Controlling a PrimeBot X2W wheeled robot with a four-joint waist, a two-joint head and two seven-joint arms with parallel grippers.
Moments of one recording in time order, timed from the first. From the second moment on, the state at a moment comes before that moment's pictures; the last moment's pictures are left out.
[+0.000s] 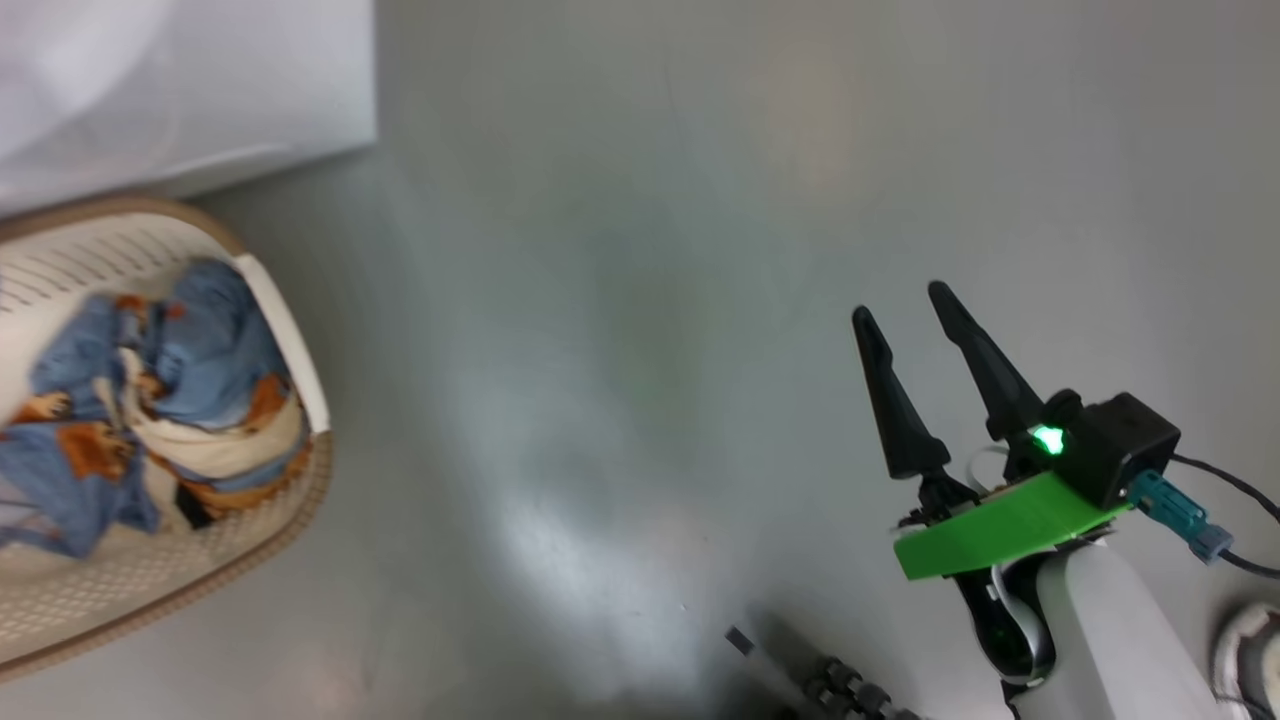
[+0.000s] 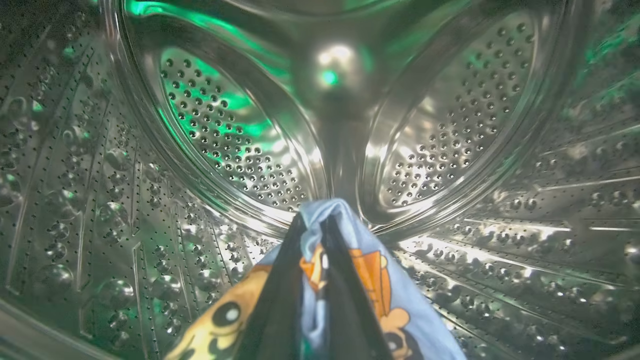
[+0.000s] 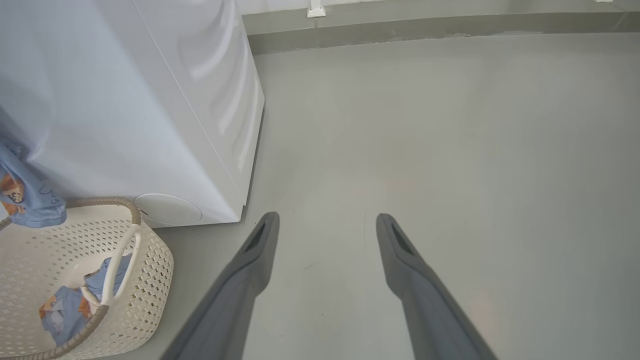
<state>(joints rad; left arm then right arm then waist) -1.26 0.52 0.18 0.66 -0.28 -0.12 -0.09 -0.32 -0.08 0.15 0.11 0.29 0.13 -0.25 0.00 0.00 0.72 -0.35</state>
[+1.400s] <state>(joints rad) -1.66 0.62 -0.01 1.03 -0.18 -0.11 -0.17 -0.39 -0.05 0.20 0.13 0.32 0.13 -0.25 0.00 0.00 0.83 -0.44</state>
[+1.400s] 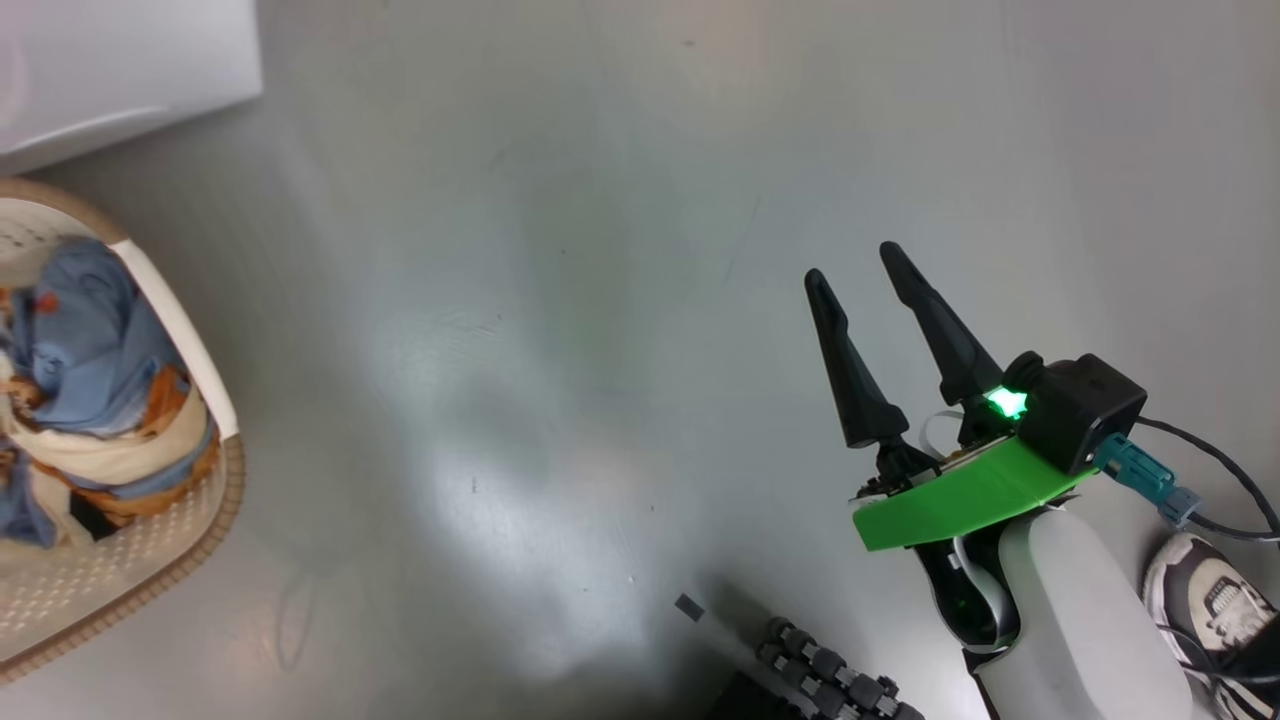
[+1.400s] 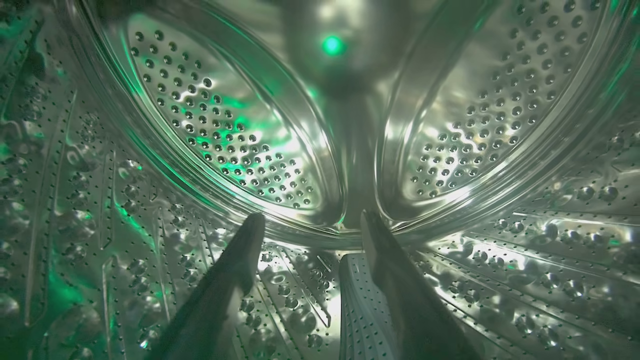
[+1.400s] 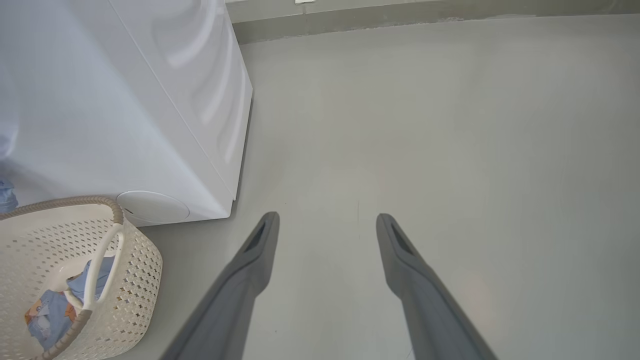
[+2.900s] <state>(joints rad) -0.50 0.29 -0.05 0.47 -0.40 -0.07 -0.26 -0.20 -0.17 0.13 0.18 0.24 0.13 -0.25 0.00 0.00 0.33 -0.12</state>
